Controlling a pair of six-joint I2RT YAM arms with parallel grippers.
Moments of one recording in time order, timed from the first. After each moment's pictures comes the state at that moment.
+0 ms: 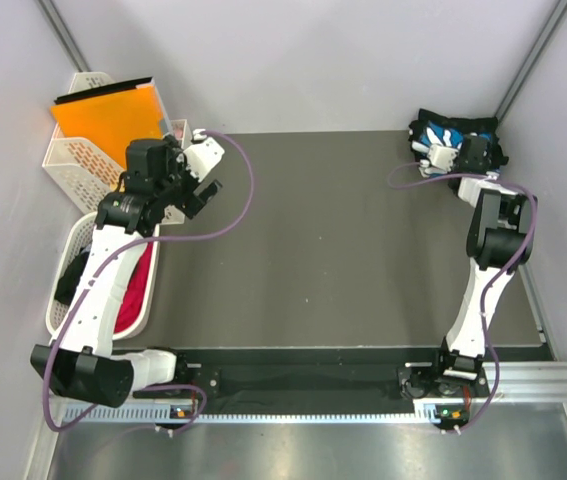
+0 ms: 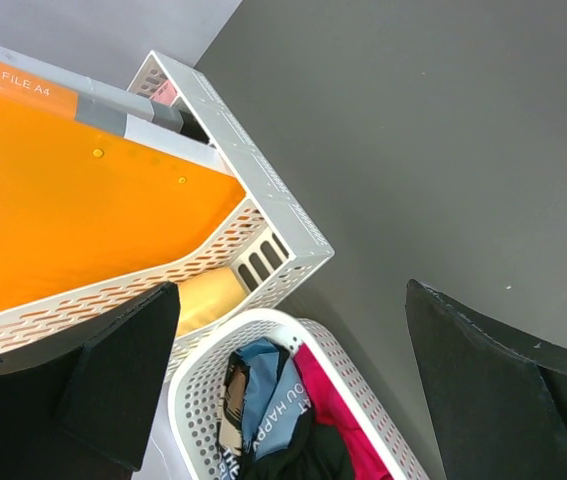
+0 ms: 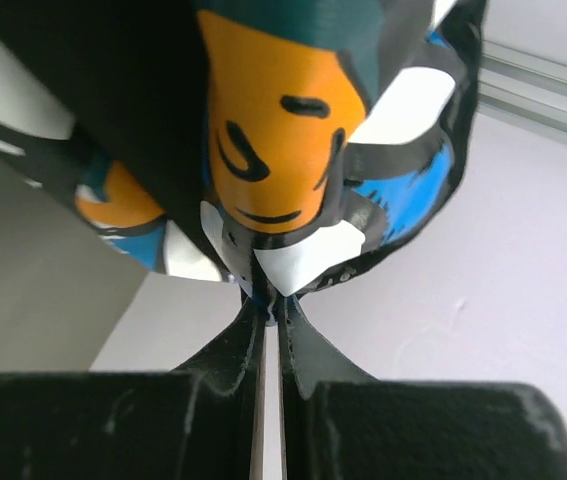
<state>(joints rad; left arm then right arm) -0.18 1.24 1.40 -0.70 0.05 0.69 -0.19 2.20 1.54 0.12 0.28 -1.49</state>
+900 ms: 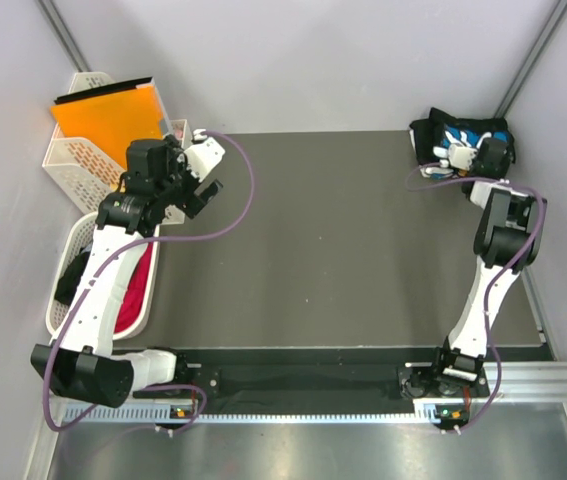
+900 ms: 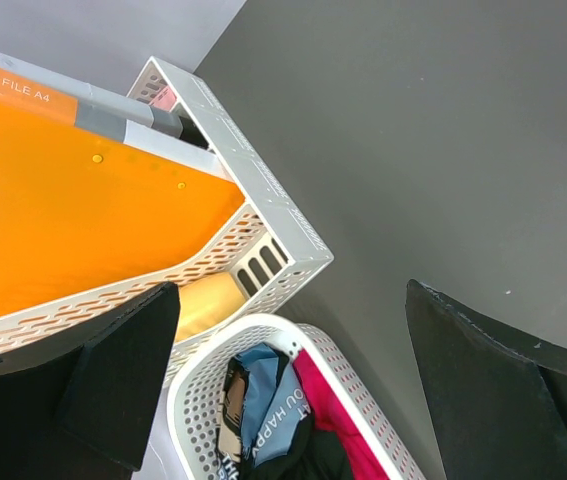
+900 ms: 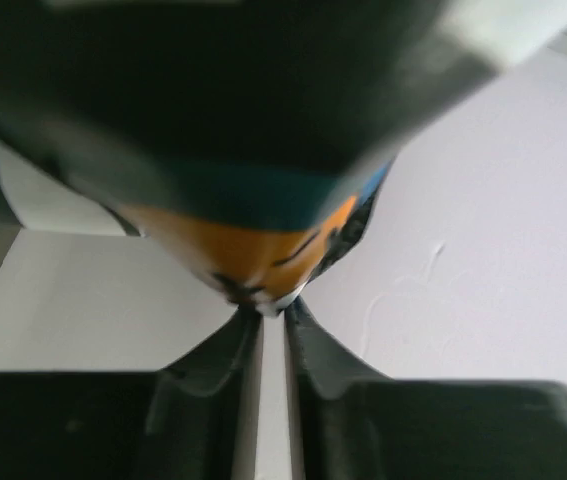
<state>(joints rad) -0.18 1.24 1.39 -0.68 0.06 0.69 -0.27 2.24 1.55 0.31 0.32 -1.63</state>
